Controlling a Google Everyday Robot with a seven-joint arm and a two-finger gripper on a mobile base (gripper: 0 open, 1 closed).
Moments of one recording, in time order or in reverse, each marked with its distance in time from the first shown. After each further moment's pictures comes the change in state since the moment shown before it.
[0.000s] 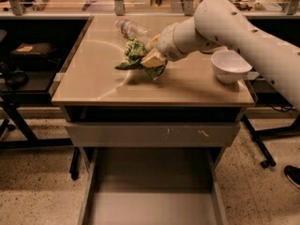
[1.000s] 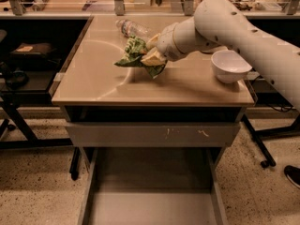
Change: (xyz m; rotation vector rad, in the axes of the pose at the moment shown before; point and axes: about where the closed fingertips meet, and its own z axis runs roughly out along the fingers) arm 0.000 0.000 0.000 0.000 0.000 0.000
